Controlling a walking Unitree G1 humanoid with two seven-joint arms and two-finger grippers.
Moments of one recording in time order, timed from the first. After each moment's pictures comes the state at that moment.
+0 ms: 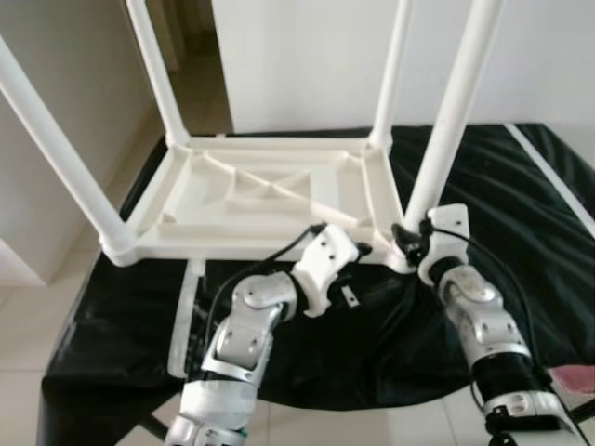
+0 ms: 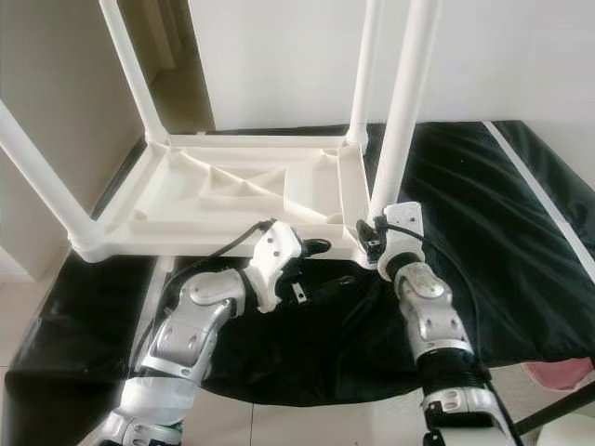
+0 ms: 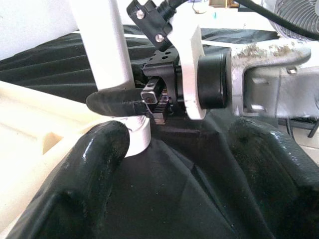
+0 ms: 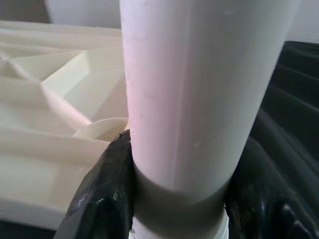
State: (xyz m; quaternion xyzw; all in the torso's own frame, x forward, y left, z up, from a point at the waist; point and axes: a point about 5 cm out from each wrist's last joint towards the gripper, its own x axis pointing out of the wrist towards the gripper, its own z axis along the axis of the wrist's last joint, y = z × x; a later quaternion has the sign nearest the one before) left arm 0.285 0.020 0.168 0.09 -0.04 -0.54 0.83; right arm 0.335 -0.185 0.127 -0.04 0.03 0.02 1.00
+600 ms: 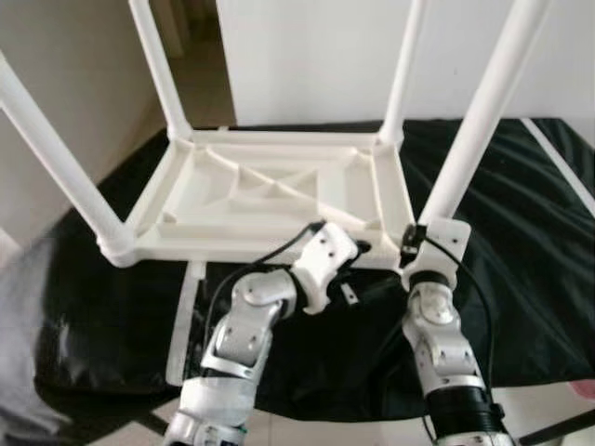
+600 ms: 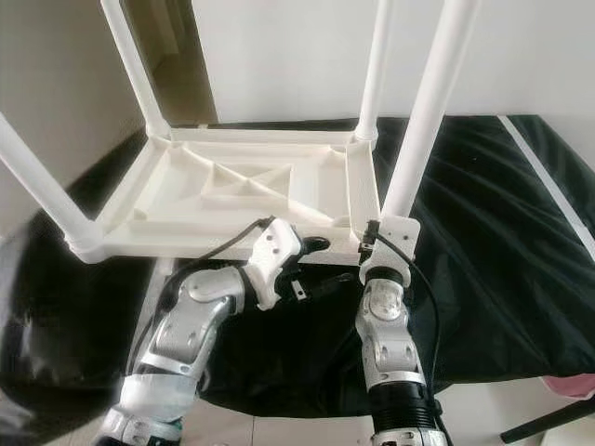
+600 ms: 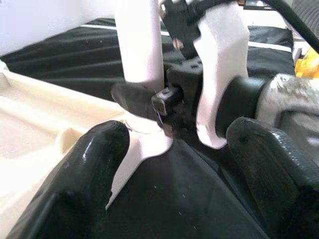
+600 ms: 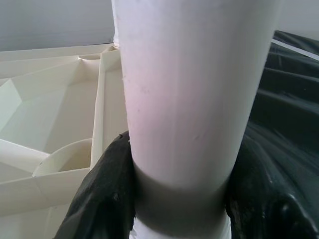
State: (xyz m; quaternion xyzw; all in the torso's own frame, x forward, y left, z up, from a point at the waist) left arm 0.289 0.019 0.174 0.09 -0.05 -0.54 0.83; right arm 0.308 -0.156 0.132 0.02 -0.02 -0.18 0.98
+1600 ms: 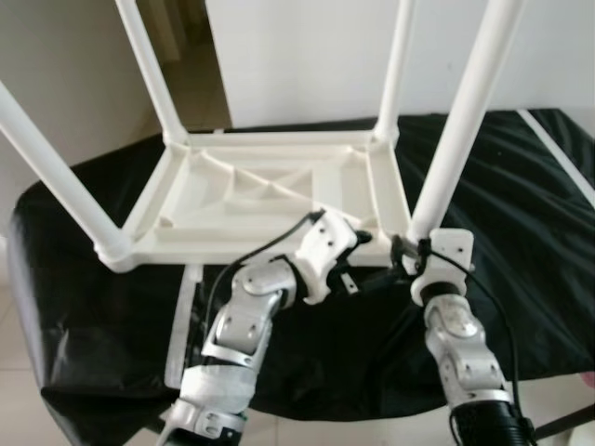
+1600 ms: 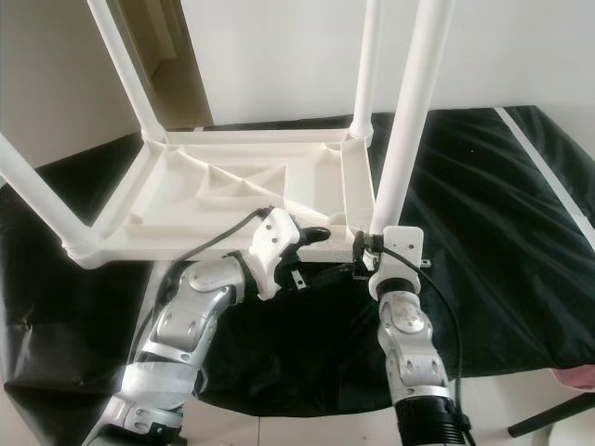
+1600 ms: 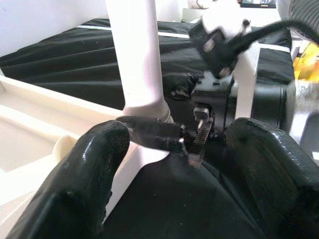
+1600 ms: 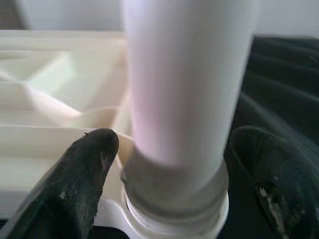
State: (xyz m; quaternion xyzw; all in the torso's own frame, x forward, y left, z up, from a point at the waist) left arm 0.295 0.020 0.177 0.08 -0.05 -0.55 0.83; right arm 0.299 -0.178 0.133 -0.03 -0.04 -0.01 1.00
